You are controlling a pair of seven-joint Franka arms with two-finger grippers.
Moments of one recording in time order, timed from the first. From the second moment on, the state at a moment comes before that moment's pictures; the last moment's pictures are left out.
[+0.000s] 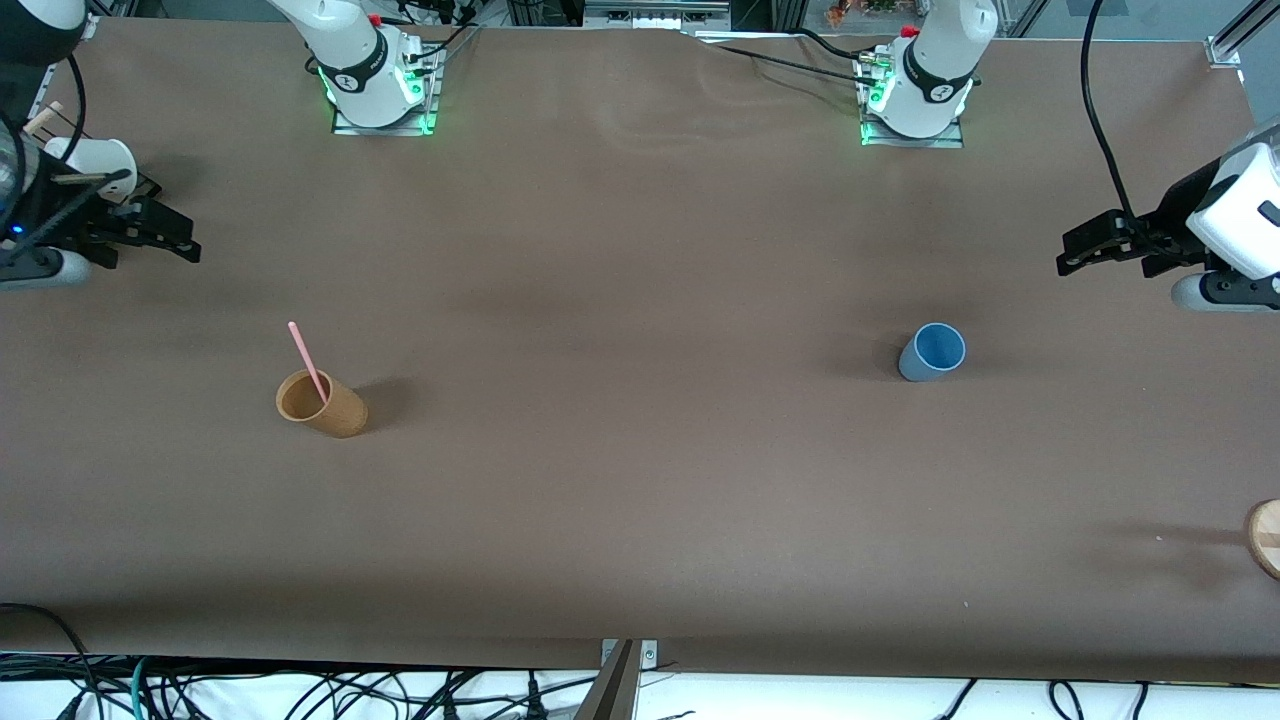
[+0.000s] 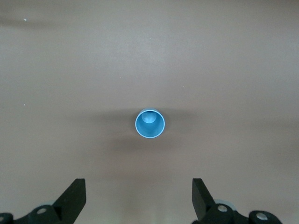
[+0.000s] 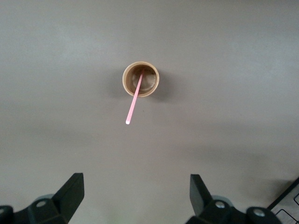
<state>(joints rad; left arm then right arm) -0.05 0.12 0.02 -1.45 -0.06 1.47 -0.05 0.02 0.03 -0.03 -1.67 0.02 1.64 -0.09</state>
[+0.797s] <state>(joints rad) -0.02 0.25 0.03 -1.45 -0.06 1.50 -0.05 0.03 0.07 -0.03 -1.67 0.02 1.64 -0.09</state>
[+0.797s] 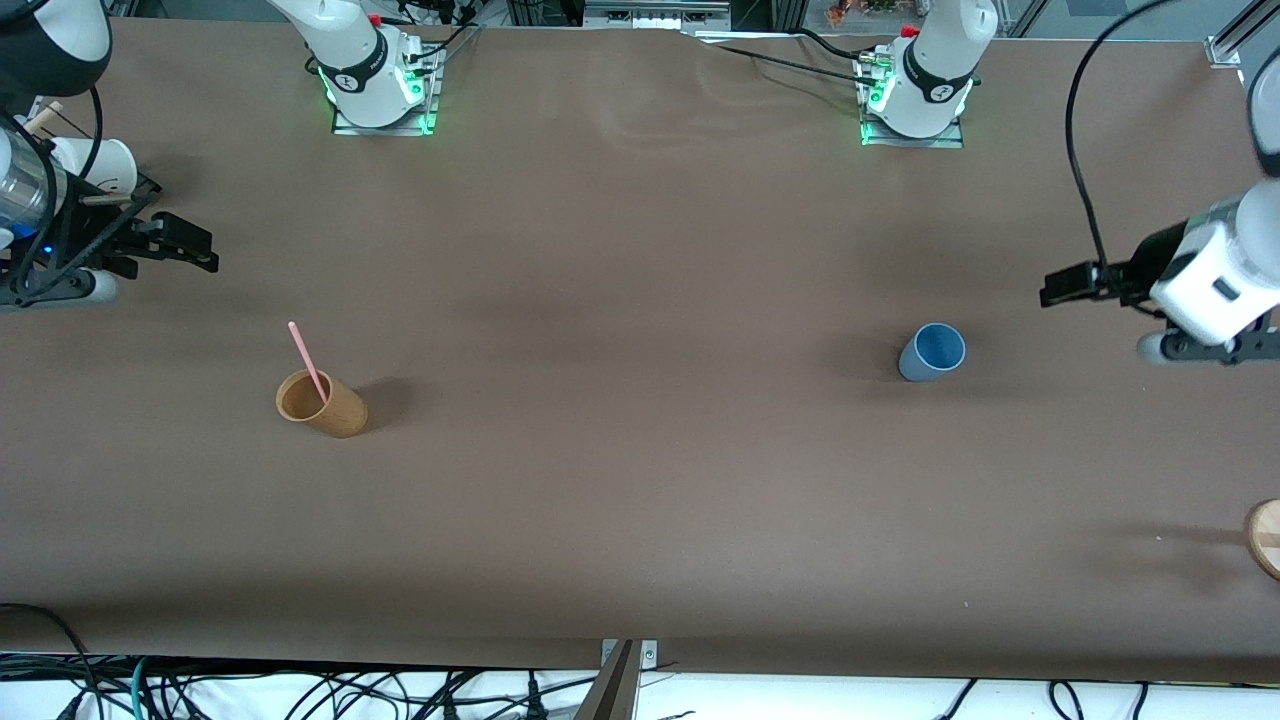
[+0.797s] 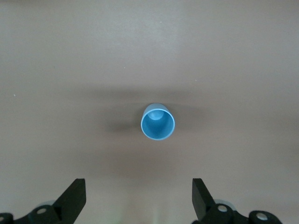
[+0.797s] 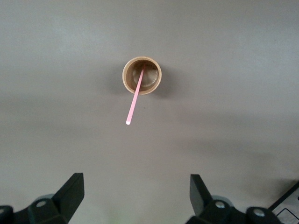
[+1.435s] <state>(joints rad) -0.08 0.37 0.01 -1.65 0.02 1.81 -0.03 0.03 0.17 -0.03 -1.67 0.02 1.70 -0.08</state>
